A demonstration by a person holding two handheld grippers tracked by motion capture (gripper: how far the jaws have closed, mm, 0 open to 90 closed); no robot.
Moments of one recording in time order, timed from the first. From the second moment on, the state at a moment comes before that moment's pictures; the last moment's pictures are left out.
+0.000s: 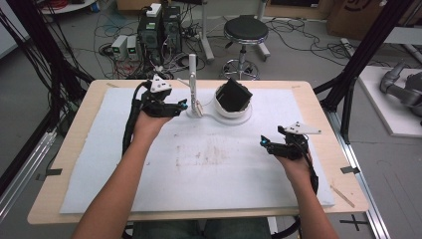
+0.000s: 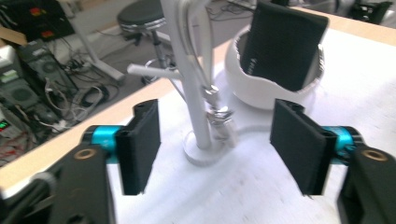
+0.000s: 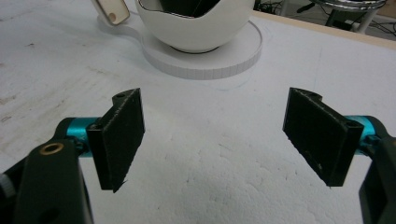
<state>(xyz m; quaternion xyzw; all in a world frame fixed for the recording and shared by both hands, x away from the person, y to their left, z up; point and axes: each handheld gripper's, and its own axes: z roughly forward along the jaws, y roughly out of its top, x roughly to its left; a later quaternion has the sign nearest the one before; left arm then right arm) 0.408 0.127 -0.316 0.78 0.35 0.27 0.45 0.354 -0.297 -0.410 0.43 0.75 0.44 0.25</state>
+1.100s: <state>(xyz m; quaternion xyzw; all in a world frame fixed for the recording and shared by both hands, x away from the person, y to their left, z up) 0.327 0.208 -0.397 0.77 0.34 0.22 0.49 0.352 -0.301 -0.408 0.43 0.75 0.44 0.26</state>
